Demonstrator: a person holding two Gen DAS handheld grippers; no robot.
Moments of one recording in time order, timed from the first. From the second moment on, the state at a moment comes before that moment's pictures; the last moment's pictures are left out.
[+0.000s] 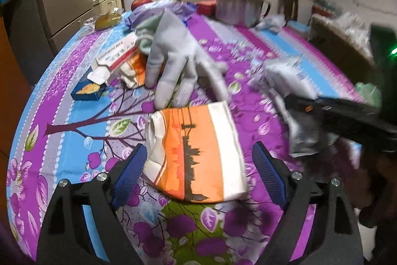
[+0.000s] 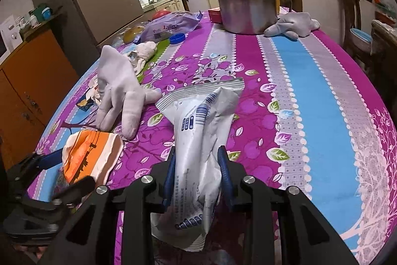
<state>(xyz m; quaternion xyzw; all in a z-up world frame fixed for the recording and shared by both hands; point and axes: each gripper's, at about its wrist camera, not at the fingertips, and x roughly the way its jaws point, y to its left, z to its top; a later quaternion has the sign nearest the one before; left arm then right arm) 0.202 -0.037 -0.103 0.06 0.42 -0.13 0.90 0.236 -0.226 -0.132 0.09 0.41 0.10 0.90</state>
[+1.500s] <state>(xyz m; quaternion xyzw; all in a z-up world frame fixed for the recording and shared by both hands) 0.151 -0.193 0.026 0.03 0.21 -0.19 0.96 0.067 -0.366 0.020 -0.01 0.16 -0.12 0.98</state>
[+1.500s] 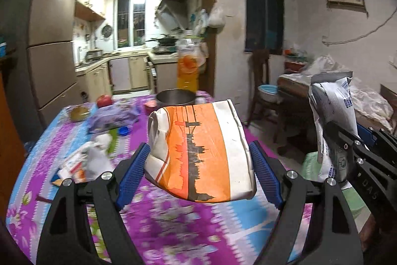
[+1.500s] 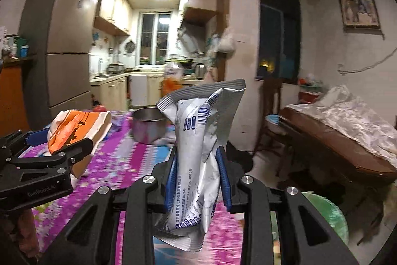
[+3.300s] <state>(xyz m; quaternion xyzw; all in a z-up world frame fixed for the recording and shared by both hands) 0.155 -0.470 -0.069 0.15 0.38 -0.36 0.84 0.032 -0.683 -0.102 0.15 0.42 -0.22 0.87</state>
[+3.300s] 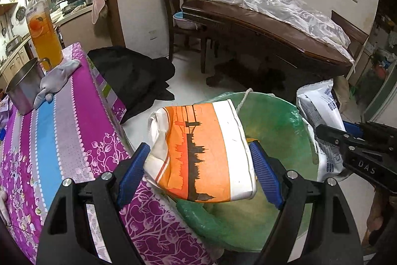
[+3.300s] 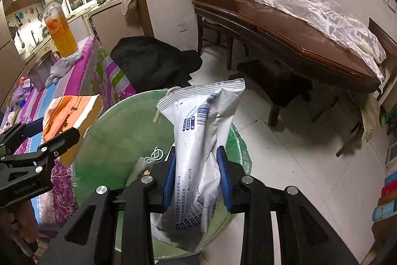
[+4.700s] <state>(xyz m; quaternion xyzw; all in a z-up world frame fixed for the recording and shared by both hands) 0.176 -0.358 -0.062 0.14 0.36 -0.28 0.88 0.029 -0.558 -0.042 0.10 0.25 -0.14 0.95</state>
